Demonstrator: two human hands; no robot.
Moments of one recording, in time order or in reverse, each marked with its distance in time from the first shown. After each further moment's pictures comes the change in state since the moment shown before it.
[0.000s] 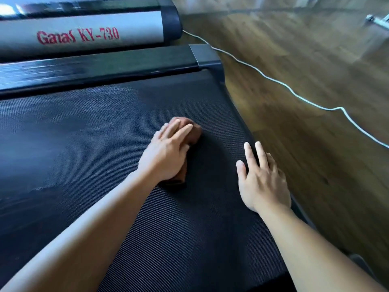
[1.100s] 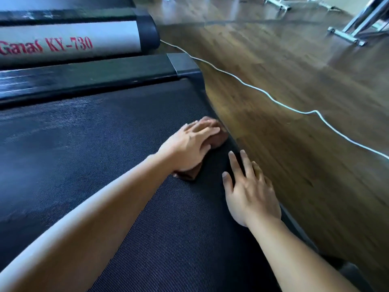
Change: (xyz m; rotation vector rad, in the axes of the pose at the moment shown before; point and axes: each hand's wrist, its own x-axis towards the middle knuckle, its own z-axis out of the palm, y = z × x) left_hand 0.080 0.049 0.029 -0.048 -0.120 0.472; right_hand 0.003 -0.002 -0.006 0.034 -0.064 0.001
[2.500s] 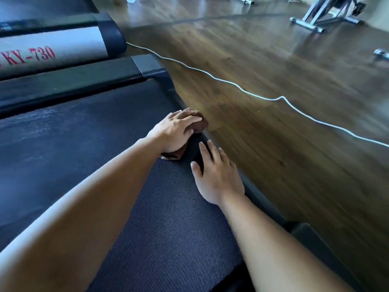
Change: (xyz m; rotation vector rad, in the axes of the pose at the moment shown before) left_hand 0.053 0.016 0.017 -0.023 0.011 0.035; right_hand 0.004 0.008 -0.002 0.167 -0.002 -0.038
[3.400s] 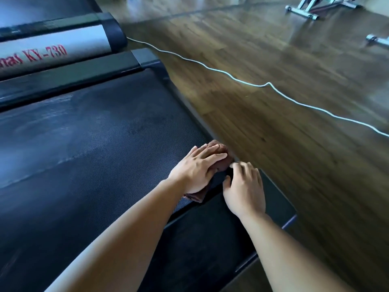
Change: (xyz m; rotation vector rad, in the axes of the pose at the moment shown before) left_hand -0.154 0.192 0.035 -0.028 -0.173 0.042; right_hand -0.183 0.071 -0.008 -0.024 0.342 0.181
